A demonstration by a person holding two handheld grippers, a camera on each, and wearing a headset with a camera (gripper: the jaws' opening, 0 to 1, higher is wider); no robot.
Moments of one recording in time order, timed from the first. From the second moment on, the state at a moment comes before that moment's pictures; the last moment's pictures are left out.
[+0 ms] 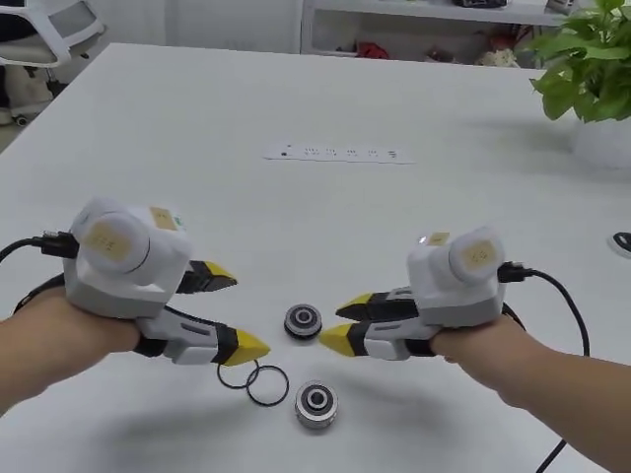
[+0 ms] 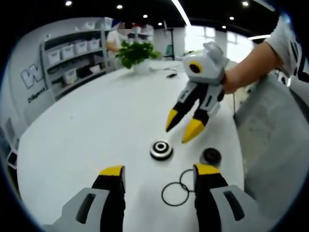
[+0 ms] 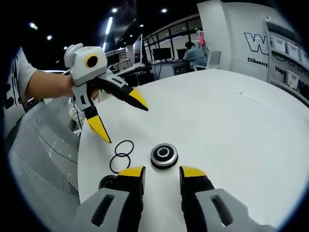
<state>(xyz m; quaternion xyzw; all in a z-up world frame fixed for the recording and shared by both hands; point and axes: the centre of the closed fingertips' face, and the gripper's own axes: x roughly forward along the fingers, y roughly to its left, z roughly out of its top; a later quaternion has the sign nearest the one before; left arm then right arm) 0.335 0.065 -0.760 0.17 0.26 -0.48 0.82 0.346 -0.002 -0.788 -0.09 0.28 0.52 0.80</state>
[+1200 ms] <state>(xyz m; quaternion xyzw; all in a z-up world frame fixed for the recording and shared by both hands) 0.347 0.035 -0.776 0.16 0.26 -0.50 0.81 0.351 0.000 -0.798 -0.09 0.28 0.52 0.80</state>
